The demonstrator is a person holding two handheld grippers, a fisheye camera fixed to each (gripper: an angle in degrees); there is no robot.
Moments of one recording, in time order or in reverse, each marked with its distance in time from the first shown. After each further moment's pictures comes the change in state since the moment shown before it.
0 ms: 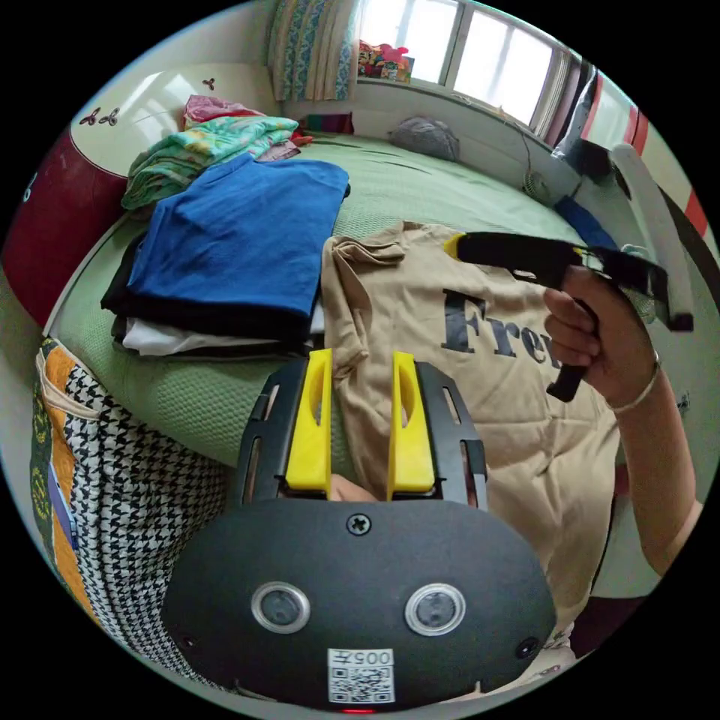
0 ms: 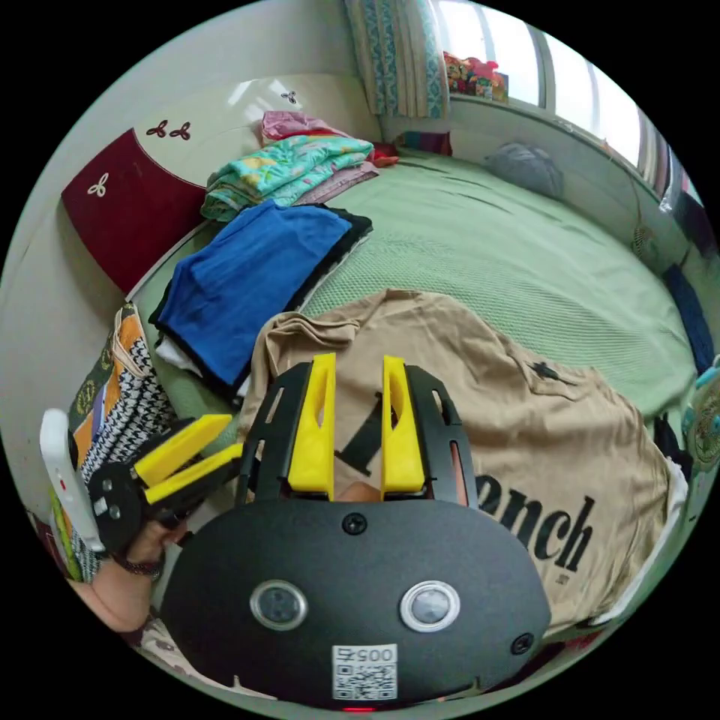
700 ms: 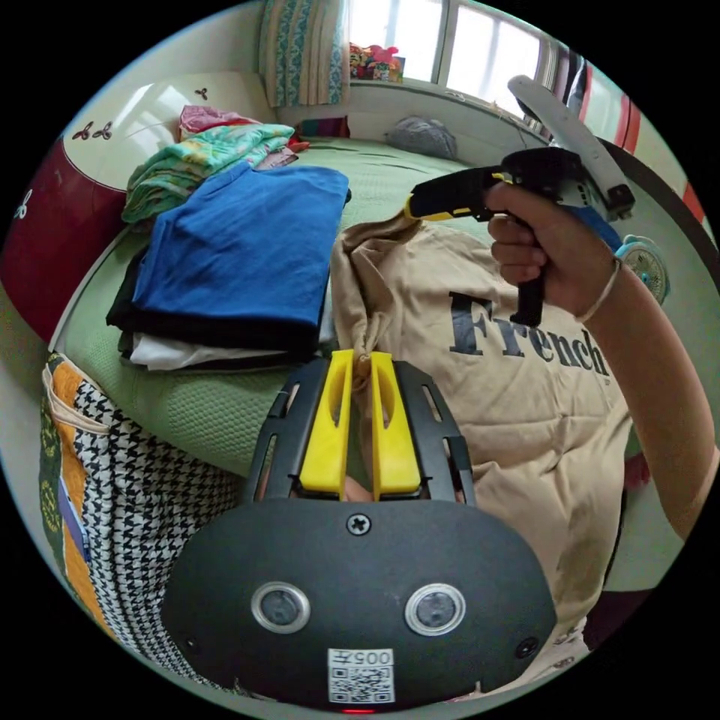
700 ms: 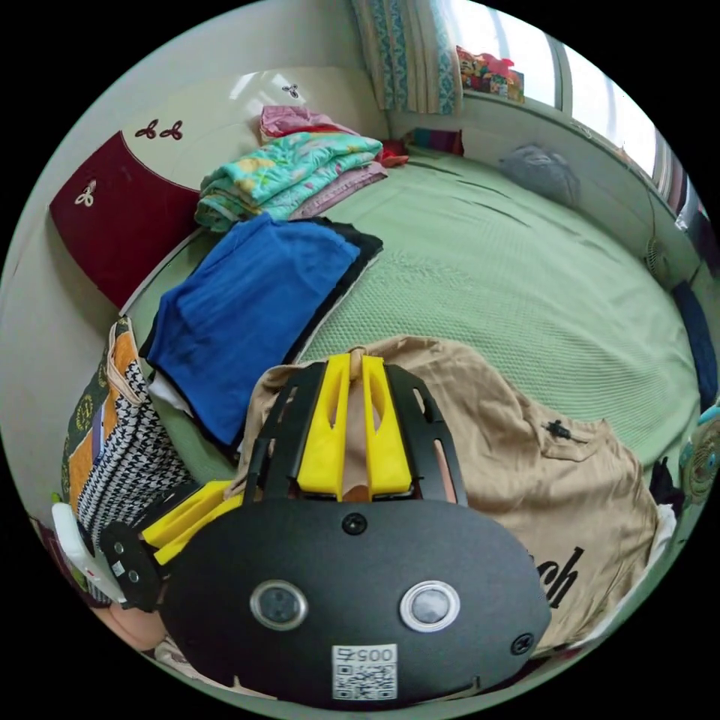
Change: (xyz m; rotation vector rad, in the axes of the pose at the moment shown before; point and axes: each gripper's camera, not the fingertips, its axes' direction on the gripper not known) left arm -0.007 -0.018 -0.001 0.023 0.025 0.060; right arm 0.004 -0.082 0.014 0.028 0.046 -0.032
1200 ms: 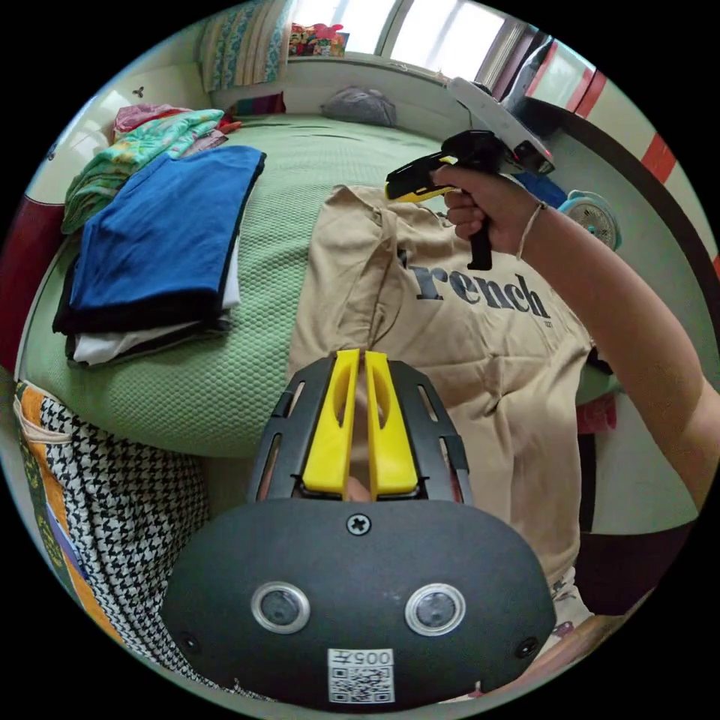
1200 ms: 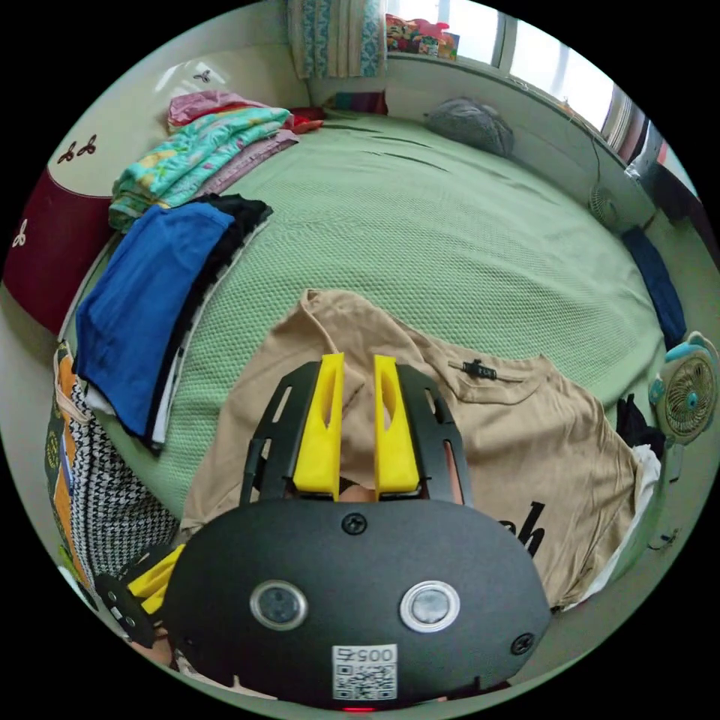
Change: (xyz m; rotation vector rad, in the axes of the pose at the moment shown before) left arm 0.045 0.004 0.019 -0.106 0.137 0.110; right arm 0.071 0.013 0.019 -0.122 0.141 0.139
